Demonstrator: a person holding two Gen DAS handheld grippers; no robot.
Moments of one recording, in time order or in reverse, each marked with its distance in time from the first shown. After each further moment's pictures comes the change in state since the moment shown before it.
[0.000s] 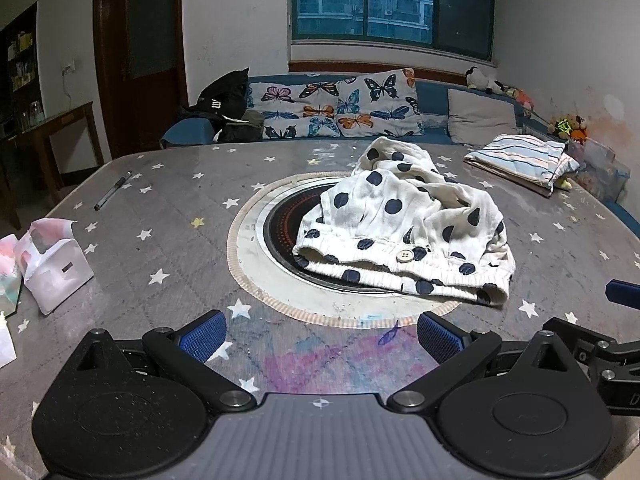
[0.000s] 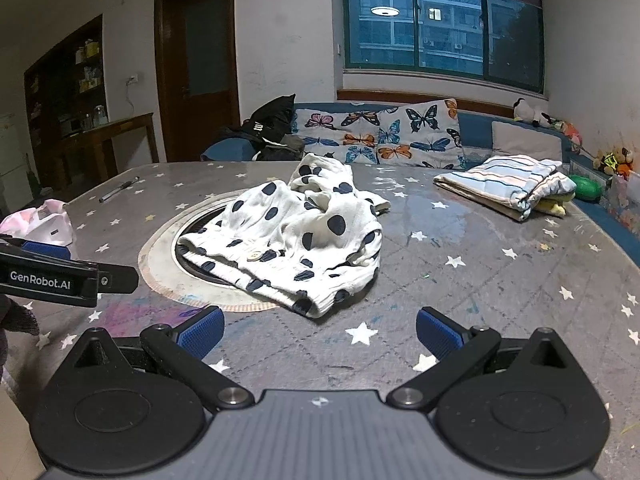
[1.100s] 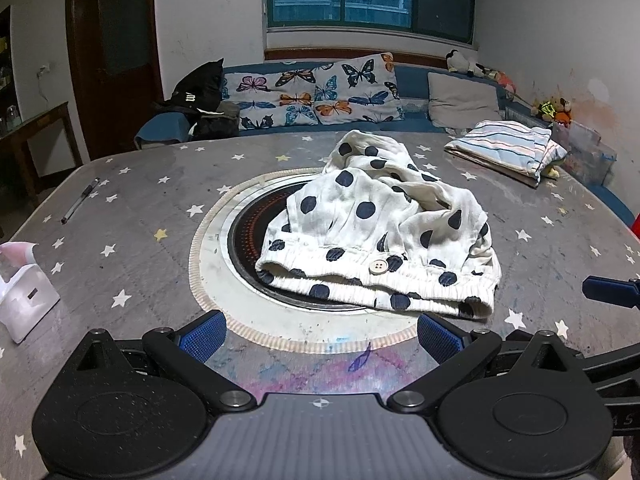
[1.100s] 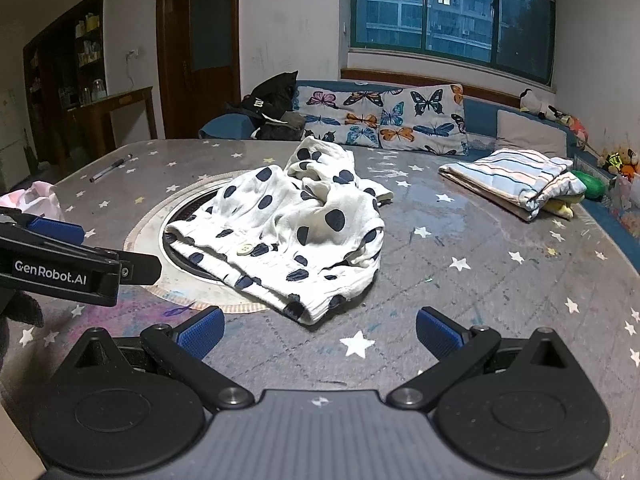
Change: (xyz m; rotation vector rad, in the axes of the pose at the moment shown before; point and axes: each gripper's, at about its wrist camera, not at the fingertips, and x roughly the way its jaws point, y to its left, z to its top) left arm 0.029 -0.019 0.025 0.045 0.052 -0.055; right arm 0.032 -0.003 0.018 -0.040 0.080 -0.015
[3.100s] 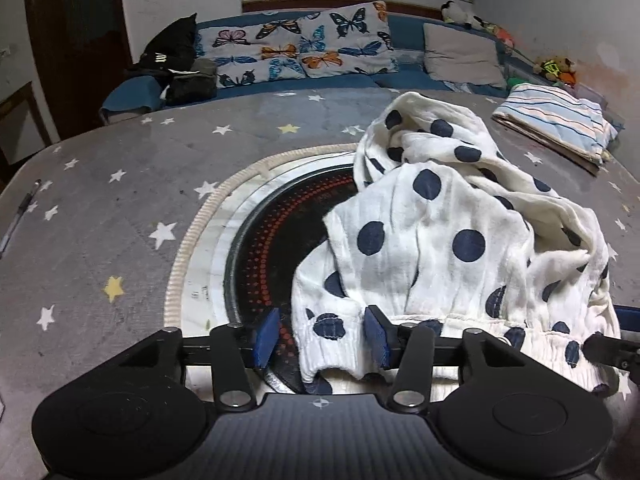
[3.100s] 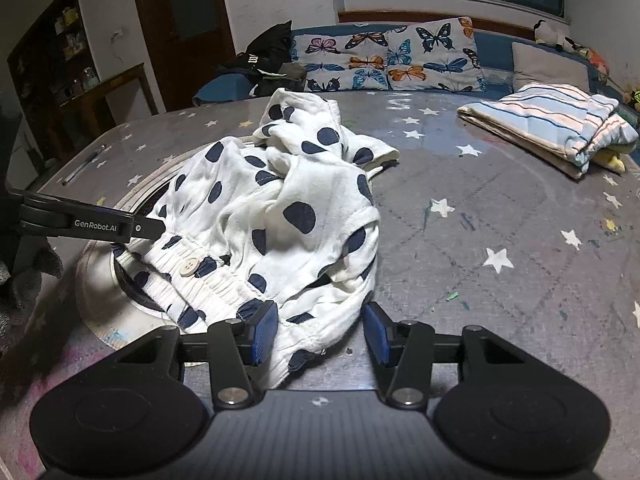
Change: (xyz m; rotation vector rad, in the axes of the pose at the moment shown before) left arm 0.145 0.056 0.058 0.054 0.153 -0.075; right arm 0.099 -0.044 0.033 0.103 0.170 0.082
